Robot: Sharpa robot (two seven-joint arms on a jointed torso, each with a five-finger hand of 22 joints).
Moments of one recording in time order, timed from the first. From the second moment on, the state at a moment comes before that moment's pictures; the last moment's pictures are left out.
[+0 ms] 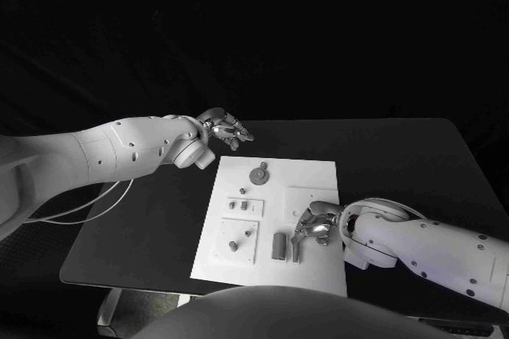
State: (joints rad) left arm 1.22 -0.77 -0.19 1.14 -0.54 -0.24 0.04; left_hand 1.10 -0.21 0.48 -0.10 0.05 0.79 0.20 0.28 0.46 1.06 0.16 0.07 0.30 0.93 0.06 0.70 0.57 0.06 0.99 -0.04 0.22 1.15; right arm 1.08 -0.57 -0.24 1.45 -1.01 -0.03 -0.37; right_hand 0.98 -0.04 0.57 -0.28 0.11 0.99 0.11 0.30 0.61 0.98 0.01 1.36 0.95 1.06 -0.08 1.65 0.81 0.24 1.03 0.00 0.99 1.31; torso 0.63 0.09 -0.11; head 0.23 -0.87
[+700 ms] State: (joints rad) left arm 1.22 -0.77 -0.19 1.14 -0.54 -0.24 0.04; left_hand 1.10 -0.21 0.48 -0.10 0.05 0.78 0.20 0.28 0.46 1.06 0.16 0.07 0.30 0.93 0.06 0.70 0.57 0.06 0.99 -0.04 0.22 1.15; right arm 1.08 -0.59 -0.25 1.46 -1.06 -0.10 -0.32; right_hand 0.97 -0.11 0.58 -0.25 0.11 0.94 0.12 0.25 0.59 0.95 0.04 1.35 0.96 1.03 -0.07 1.65 0.81 0.25 1.03 0.01 0.97 1.31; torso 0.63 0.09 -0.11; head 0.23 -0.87
